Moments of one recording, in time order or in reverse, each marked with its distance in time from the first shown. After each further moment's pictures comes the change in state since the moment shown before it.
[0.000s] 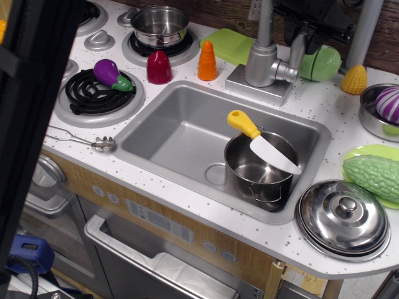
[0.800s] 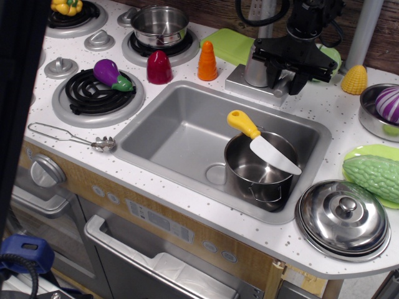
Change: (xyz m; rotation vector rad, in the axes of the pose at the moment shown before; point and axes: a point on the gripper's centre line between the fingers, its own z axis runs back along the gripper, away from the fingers) arm -0.051 -0.005 -0.022 -0.059 0.090 0.111
